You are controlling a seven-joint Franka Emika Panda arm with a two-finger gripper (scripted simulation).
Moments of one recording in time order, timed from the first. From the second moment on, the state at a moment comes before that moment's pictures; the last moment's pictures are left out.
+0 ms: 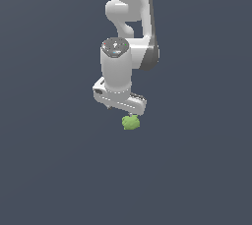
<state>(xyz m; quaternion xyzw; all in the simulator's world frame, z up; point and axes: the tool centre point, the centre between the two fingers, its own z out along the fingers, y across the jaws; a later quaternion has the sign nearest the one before) 0.006 -0.026 0.155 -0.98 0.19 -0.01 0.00</state>
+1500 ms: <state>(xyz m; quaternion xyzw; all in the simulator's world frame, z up) -0.002 0.013 0.105 -0.84 0.54 0.00 0.00</state>
